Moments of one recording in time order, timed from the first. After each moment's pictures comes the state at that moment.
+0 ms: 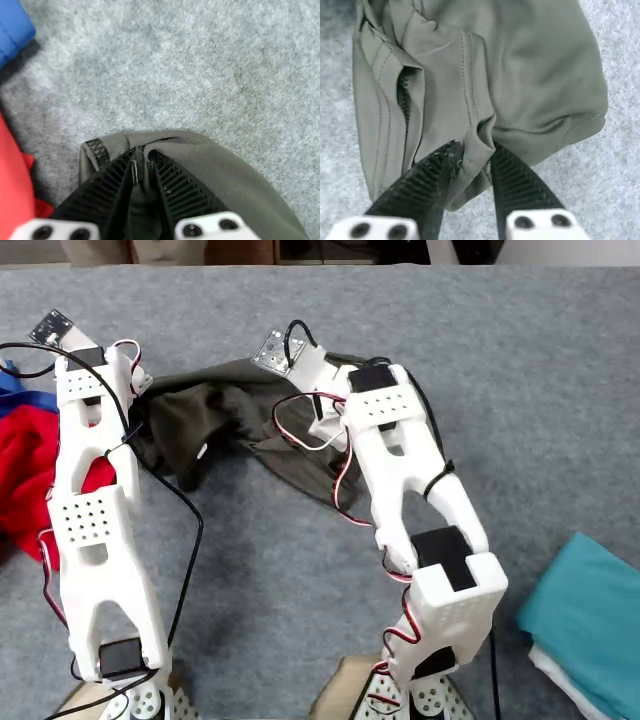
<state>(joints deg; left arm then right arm) -16.5 55.4 -50.1 67.3 29.1 -18.5 16.0 -0.3 61.2 37.0</state>
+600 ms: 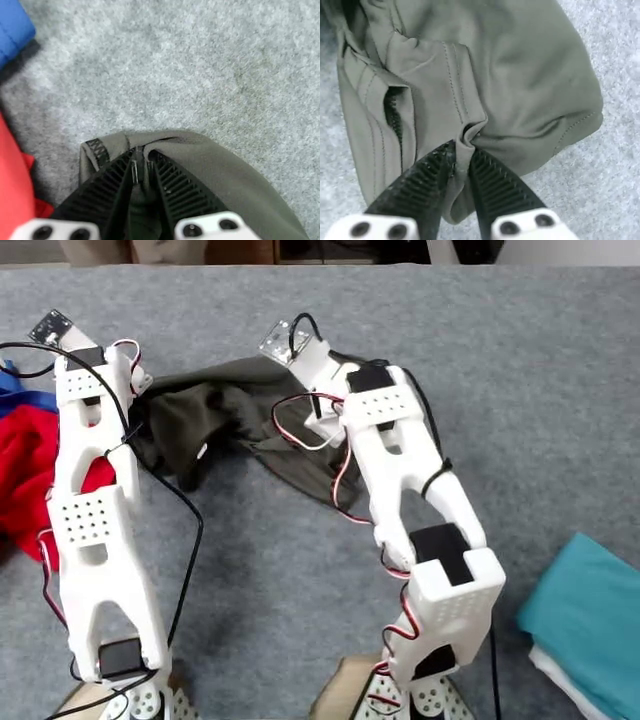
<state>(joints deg) -16.5 55.4 -50.1 67.3 29.1 -18.3 17.5 -0.3 57.7 28.4</state>
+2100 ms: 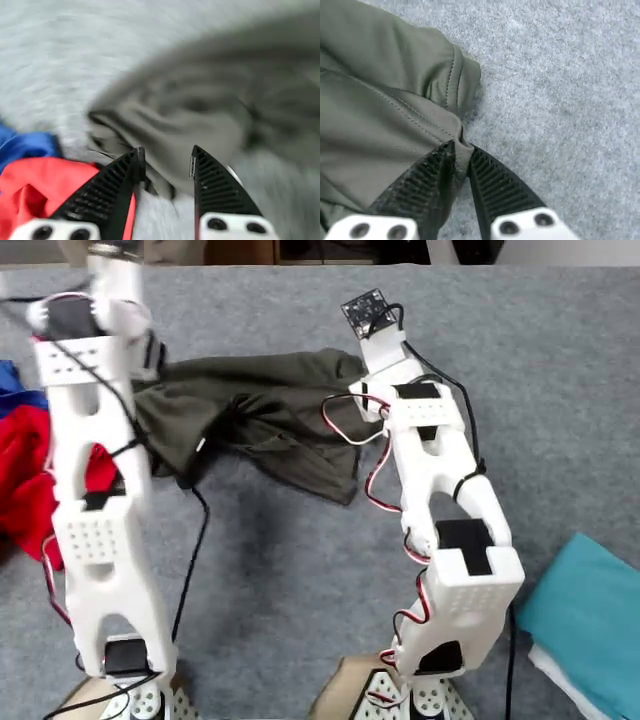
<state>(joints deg) -7.4 34.8 -63.1 100.4 -31.7 -7.4 18.8 9.0 32.0 13.9</state>
